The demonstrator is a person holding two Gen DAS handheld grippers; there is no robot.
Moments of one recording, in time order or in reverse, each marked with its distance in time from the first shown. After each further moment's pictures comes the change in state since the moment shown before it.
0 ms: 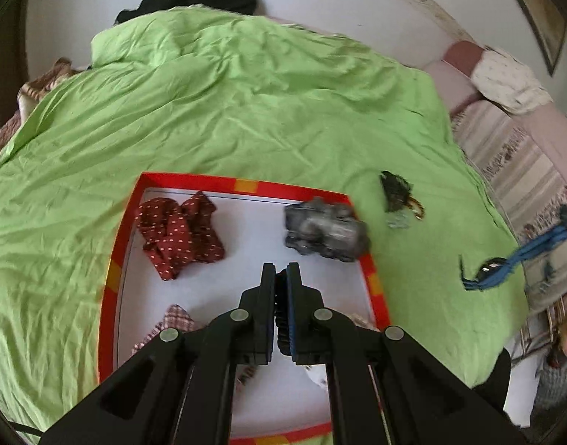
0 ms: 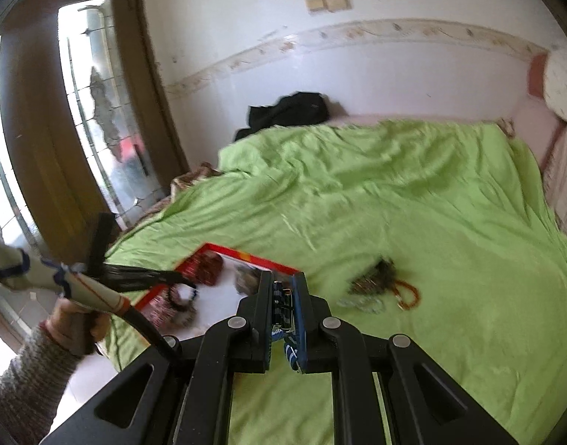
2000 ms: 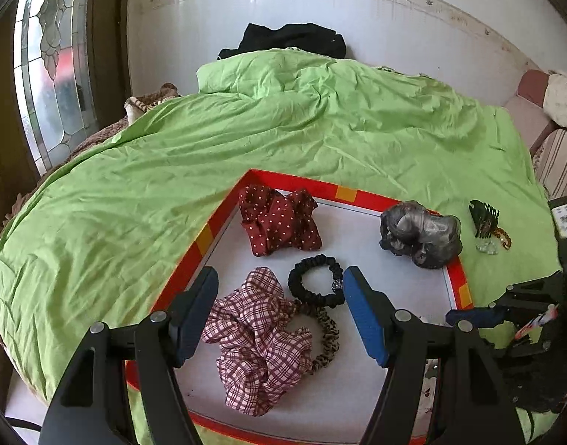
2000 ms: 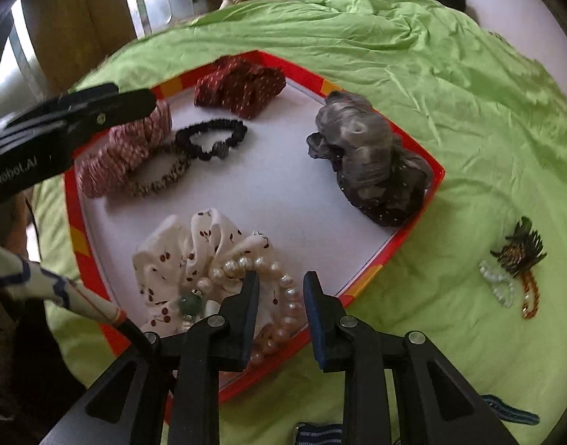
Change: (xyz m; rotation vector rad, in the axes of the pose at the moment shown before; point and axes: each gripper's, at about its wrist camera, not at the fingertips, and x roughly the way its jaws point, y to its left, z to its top) left arm -0.008 -0.001 -0.069 -0.088 -0.263 0.389; right arm 0.220 0.074 -0.104 -0.400 0.572 0.033
